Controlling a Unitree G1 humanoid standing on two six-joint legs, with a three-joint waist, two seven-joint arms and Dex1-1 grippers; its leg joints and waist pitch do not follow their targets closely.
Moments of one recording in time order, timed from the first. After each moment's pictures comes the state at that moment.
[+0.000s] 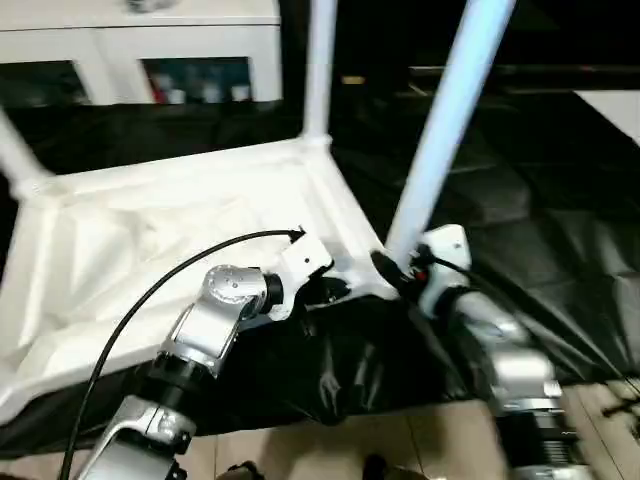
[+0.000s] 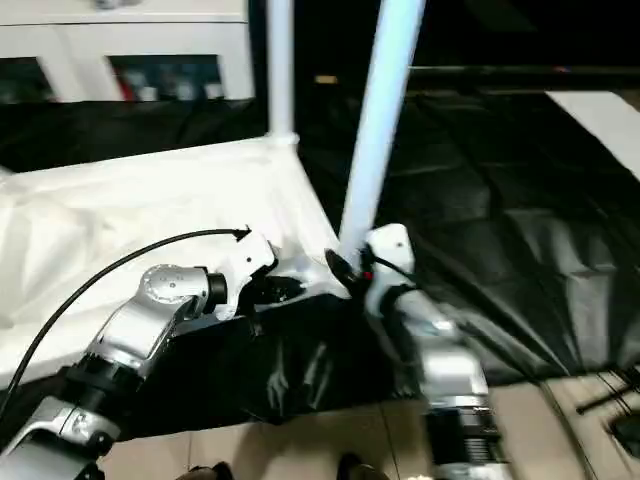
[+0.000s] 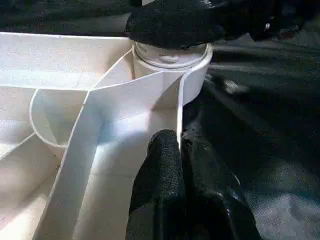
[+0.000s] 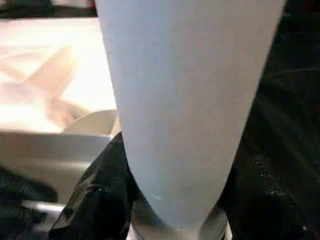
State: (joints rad) left arm -0.52 0.17 -0.22 0.37 0.09 0.31 -0.88; right arm -0.34 -0.02 -0.04 0.26 0.04 0.23 0.42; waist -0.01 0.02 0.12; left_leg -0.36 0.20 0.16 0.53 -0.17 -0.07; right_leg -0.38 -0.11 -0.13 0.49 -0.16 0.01
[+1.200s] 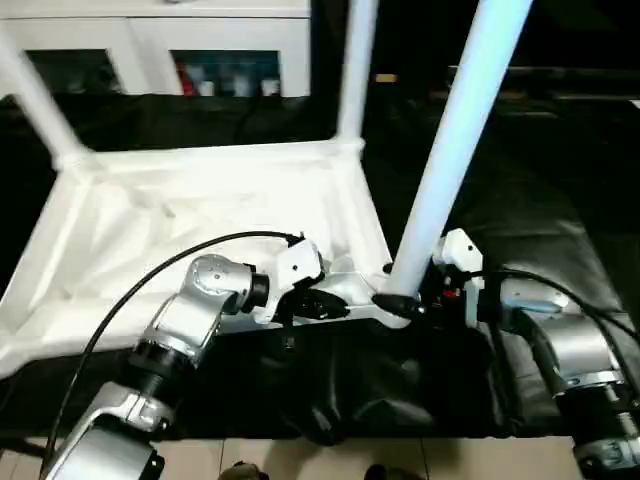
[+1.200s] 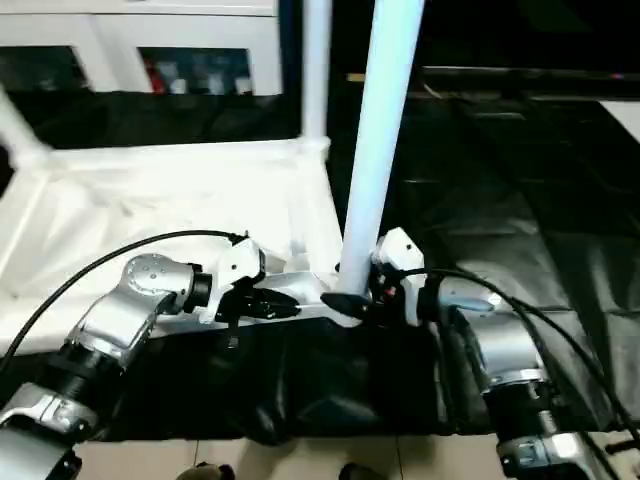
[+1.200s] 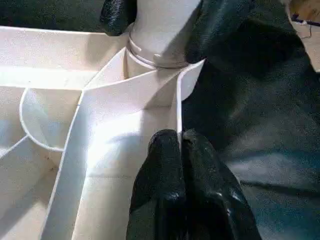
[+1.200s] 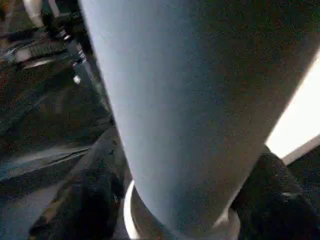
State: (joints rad) left arm -0.59 0.31 -0.29 0.47 0.00 0.17 -1.24; right arm -0.41 -0.42 0.12 0.31 0.15 0.22 1.17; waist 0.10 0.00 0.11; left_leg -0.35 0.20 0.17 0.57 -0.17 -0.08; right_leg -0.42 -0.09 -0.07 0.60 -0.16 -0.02
